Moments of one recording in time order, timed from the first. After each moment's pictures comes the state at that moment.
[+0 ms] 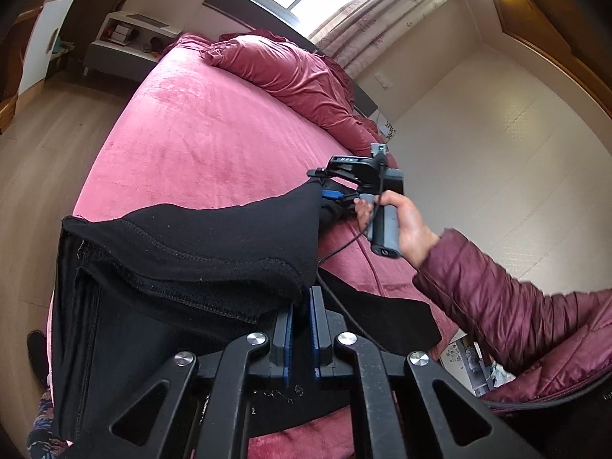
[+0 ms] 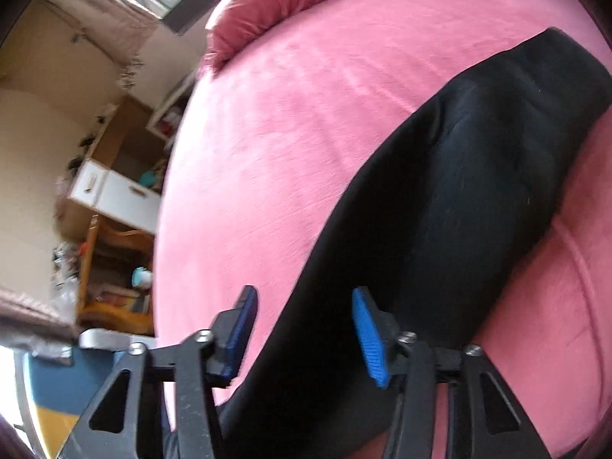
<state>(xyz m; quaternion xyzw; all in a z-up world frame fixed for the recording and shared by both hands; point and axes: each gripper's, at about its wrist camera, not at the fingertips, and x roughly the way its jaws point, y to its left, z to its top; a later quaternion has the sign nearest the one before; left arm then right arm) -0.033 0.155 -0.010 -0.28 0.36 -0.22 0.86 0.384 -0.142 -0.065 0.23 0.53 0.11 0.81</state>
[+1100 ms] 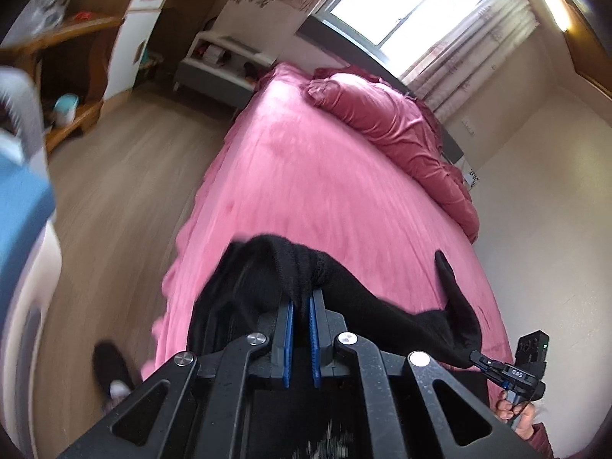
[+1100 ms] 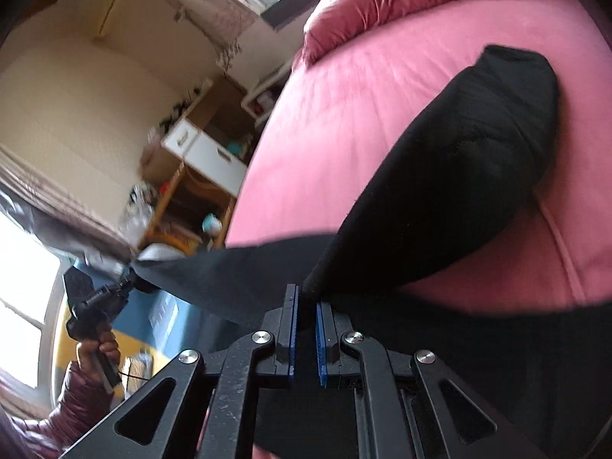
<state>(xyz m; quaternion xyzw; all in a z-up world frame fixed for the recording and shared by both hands) 0.005 0.252 0.001 -0.31 0.37 -0.04 0.87 0.163 -0.205 -0.035 0.22 0.47 0.28 0.81</state>
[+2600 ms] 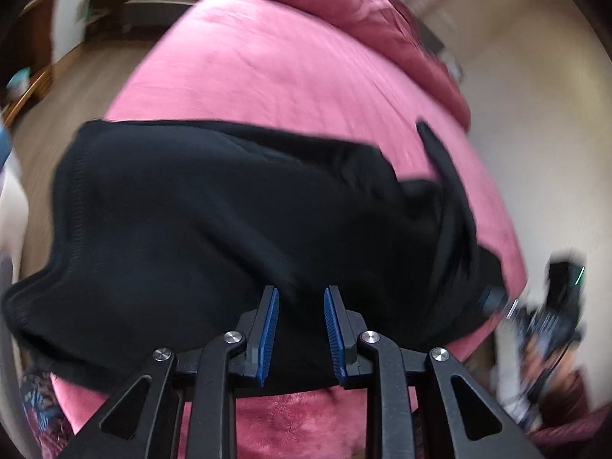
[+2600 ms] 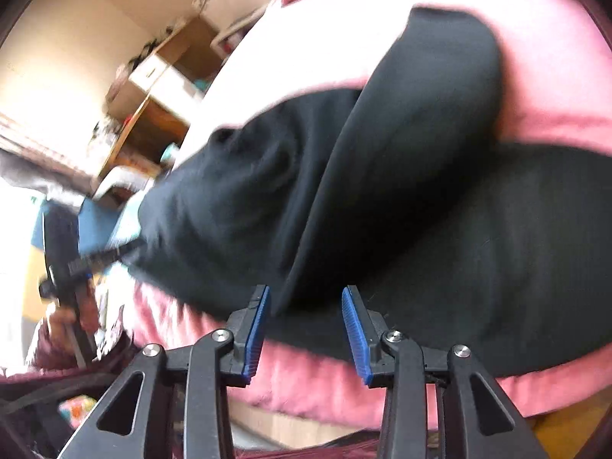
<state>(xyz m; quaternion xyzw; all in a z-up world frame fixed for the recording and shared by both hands) -0.023 0.093 -0.078 -0.20 0.51 -0.13 0.83 0.065 -0.257 -0.076 0.13 0.54 0.23 0.80</state>
